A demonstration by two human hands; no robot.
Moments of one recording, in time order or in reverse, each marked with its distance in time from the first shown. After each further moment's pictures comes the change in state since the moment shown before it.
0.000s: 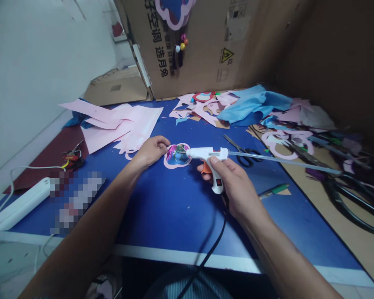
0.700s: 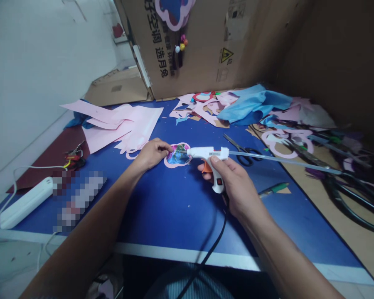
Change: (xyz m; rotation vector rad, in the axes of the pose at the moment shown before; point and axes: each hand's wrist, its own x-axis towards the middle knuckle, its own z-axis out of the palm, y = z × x) left_hand 0.000 -0.016 0.000 0.194 -0.024 0.173; right_hand -0.002 0.000 0.000 -0.015 0.003 -0.019
